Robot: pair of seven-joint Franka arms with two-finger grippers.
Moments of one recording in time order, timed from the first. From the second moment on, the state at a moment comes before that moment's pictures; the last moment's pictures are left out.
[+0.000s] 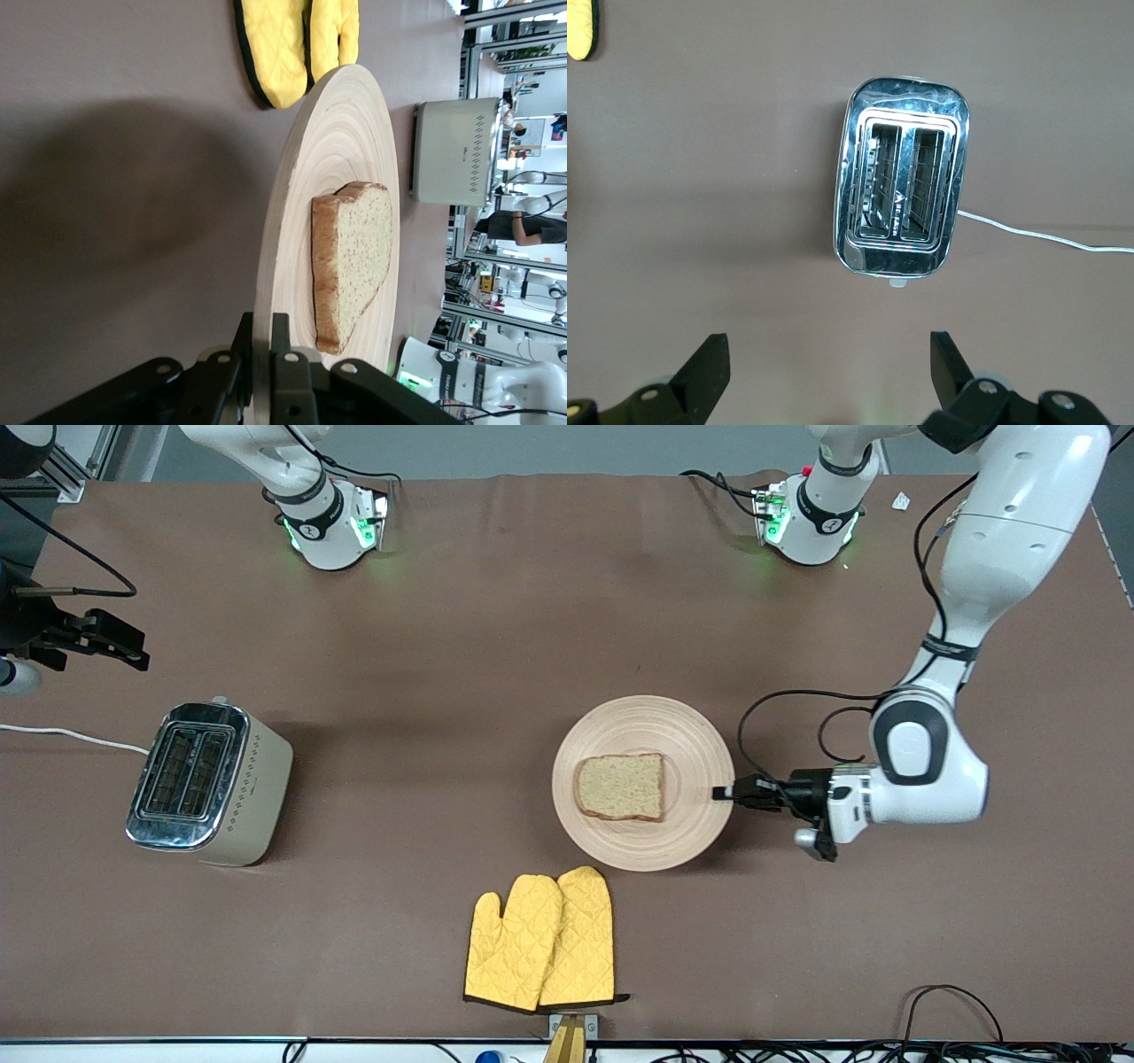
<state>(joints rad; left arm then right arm) 0.07 0.67 -0.31 -1.71 -0.97 2.08 0.61 0.05 0.04 -0.04 -1.49 -0.05 1.46 -0.01</state>
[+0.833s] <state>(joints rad) -0.14 0.80 -0.31 -1.72 -1.18 2.26 0.74 0.06 0.04 -0.05 -1.49 -0.07 1.46 -0.01</state>
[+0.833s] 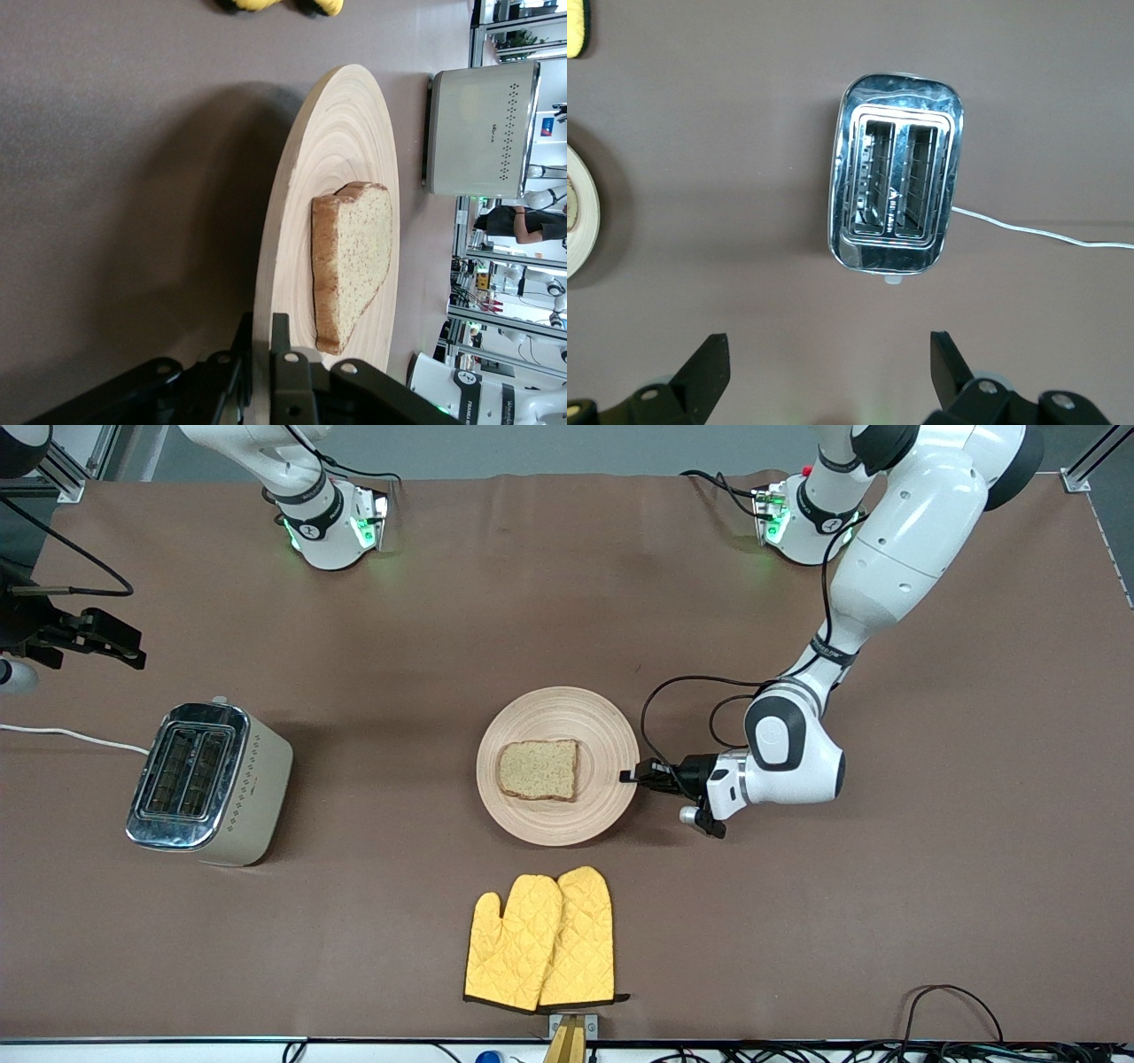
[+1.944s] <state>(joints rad) -0.04 0.81 -0.31 -1.68 -1.33 2.26 0.78 0.14 0.17 -0.04 -1.64 0.14 1.68 0.06</state>
